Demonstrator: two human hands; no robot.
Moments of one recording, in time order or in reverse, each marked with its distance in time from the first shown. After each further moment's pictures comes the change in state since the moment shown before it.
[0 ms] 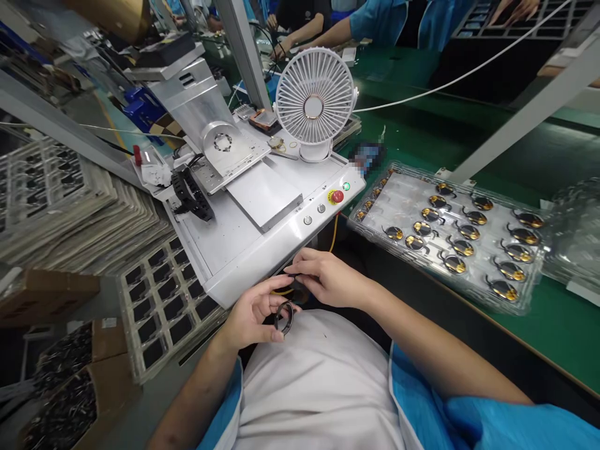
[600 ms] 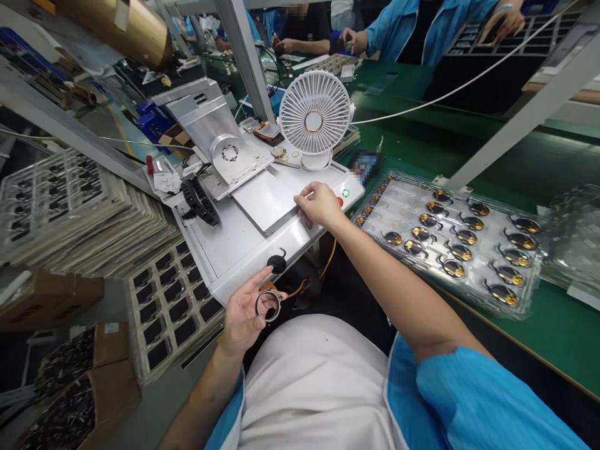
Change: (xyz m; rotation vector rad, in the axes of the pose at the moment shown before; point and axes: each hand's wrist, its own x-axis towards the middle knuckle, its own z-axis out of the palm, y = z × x) left_hand -0.008 -0.001 0.004 -0.050 0.289 0.171; right_hand 0.112 0.035 -0.053 0.112 0.484 0.729
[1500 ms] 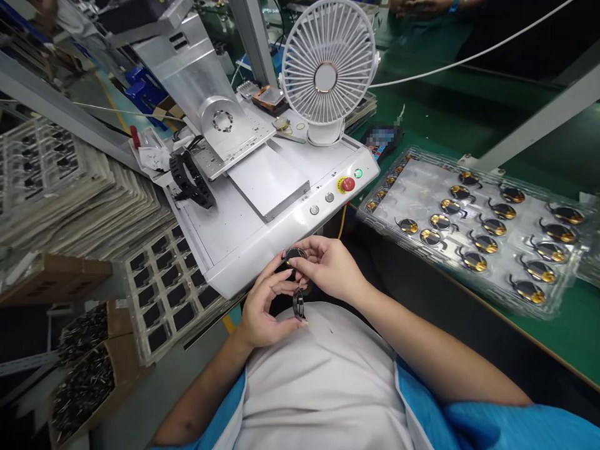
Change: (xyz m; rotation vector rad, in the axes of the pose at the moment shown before) left_hand 0.001 -0.024 0.012 0.582 -0.175 0.384; right_hand -0.122 0.052 0.024 0.542 -0.338 0.090
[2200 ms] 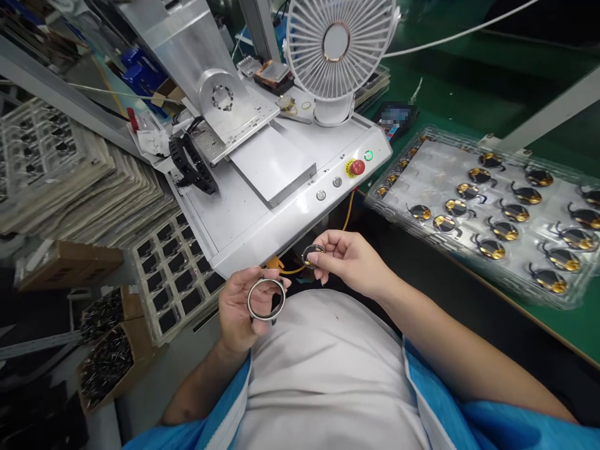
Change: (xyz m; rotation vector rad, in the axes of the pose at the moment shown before) left_hand -0.003 0.029 0.001 -0.615 0.211 0.021; right_hand -0.019 0.002 -0.019 0.142 -0.105 0.037
